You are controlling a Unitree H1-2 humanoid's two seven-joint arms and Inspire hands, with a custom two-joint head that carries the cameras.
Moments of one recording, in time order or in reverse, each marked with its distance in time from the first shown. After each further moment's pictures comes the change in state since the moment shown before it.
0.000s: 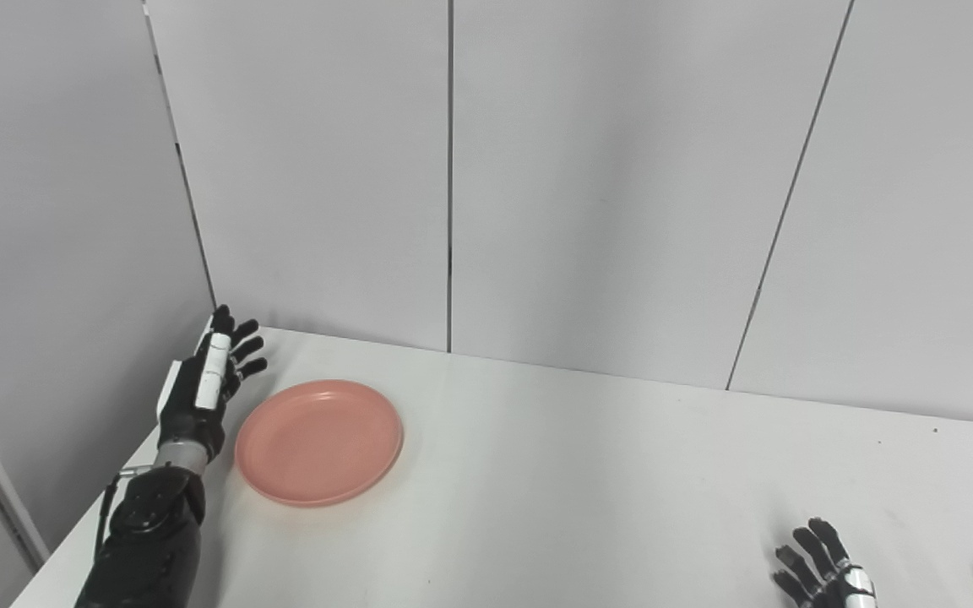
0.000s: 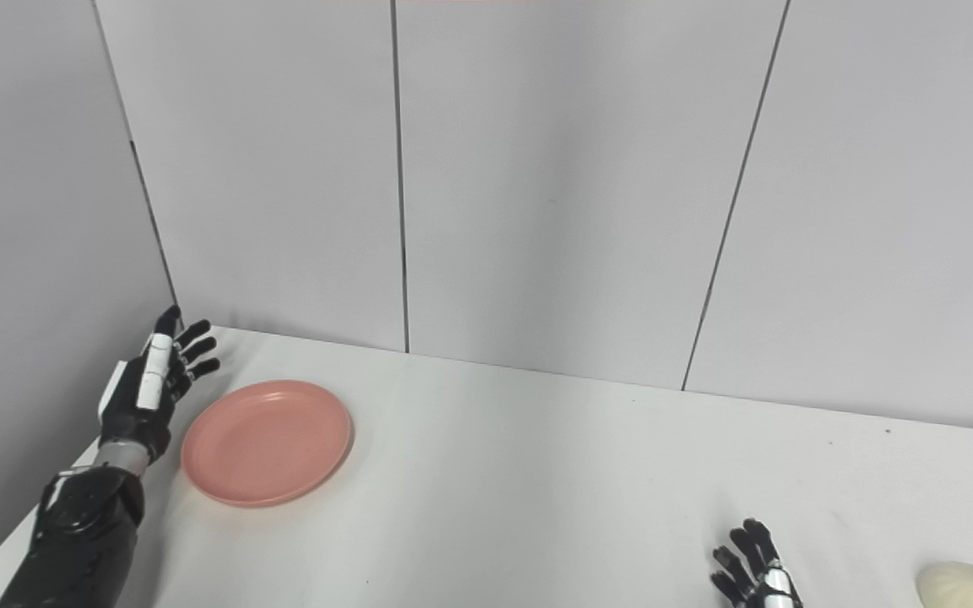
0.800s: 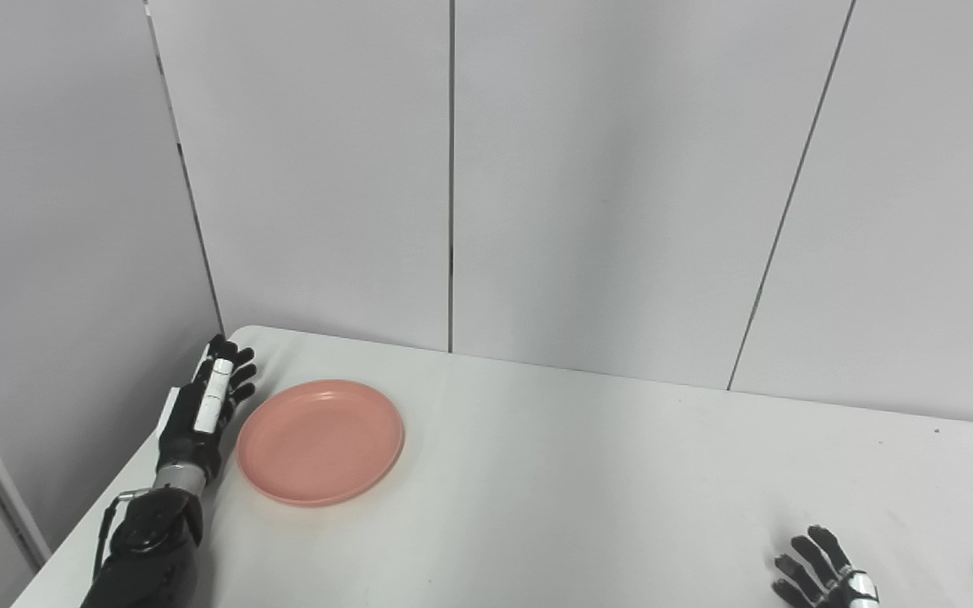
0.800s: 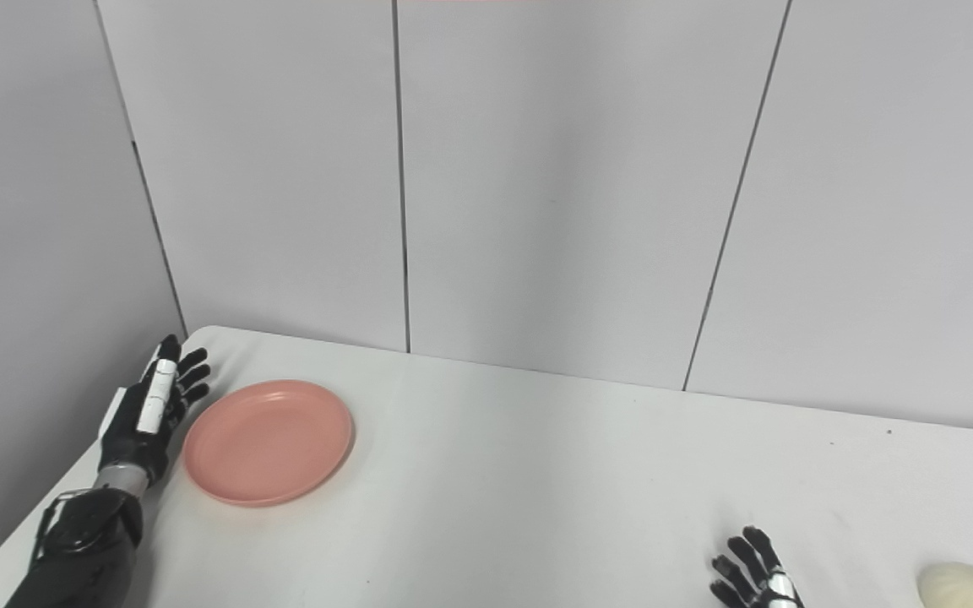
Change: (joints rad) left arm -0.012 0.004 -0.011 0.111 0.000 -0.046 -0.006; right arm 0.009 -0.007 -0.006 -0.011 0.000 0.021 0.000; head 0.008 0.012
